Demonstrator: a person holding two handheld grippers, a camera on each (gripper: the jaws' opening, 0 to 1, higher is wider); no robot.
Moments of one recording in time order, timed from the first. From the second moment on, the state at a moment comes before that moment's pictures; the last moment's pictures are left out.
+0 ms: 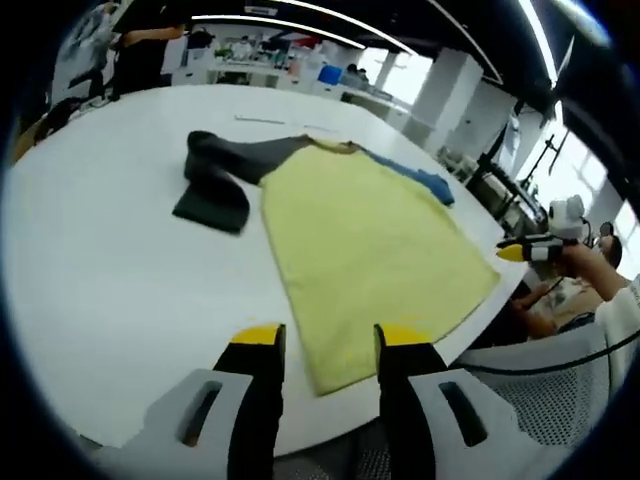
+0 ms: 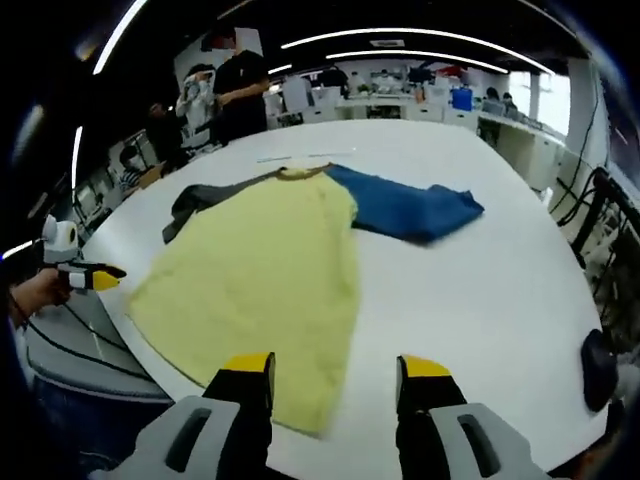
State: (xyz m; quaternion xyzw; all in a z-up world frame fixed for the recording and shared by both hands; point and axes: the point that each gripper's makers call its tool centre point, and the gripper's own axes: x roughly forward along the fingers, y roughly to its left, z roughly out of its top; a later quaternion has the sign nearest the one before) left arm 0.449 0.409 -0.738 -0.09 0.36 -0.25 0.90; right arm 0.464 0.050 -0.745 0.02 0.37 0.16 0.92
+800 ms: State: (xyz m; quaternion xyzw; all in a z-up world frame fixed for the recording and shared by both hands) left arm 0.479 0.390 -0.699 -0.05 0.24 -0.29 0.92; right arm 0.578 0.011 -0.718 0.09 0.29 0.13 0.94
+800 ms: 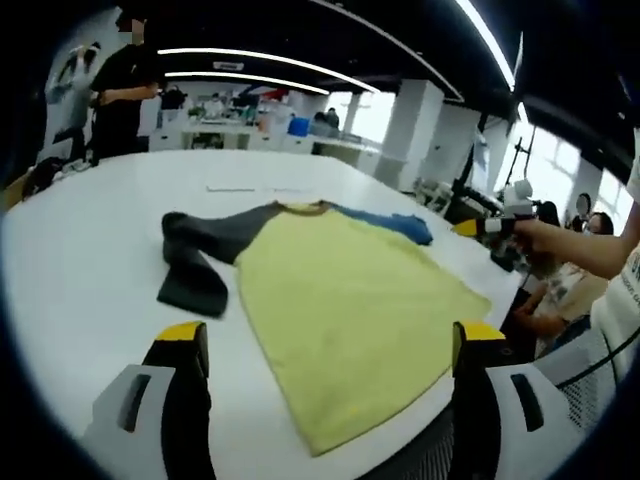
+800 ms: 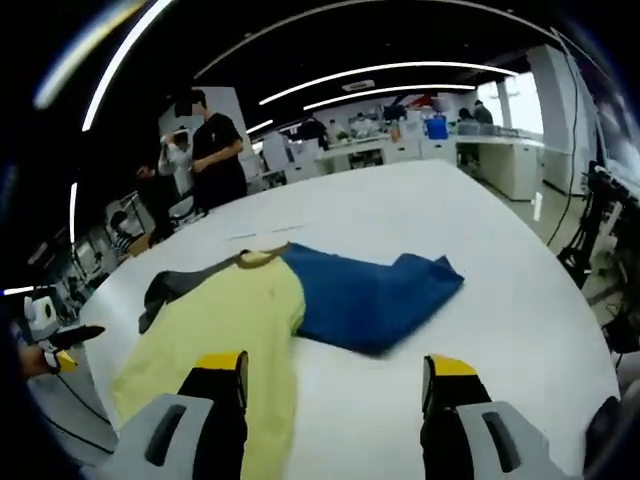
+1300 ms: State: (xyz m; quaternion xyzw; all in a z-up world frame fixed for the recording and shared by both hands) left arm 0.487 0.385 -0.687 -0.04 0.22 -0.31 0.92; right arm 0.645 -0.033 -0.740 0.12 0.28 0.09 0.95
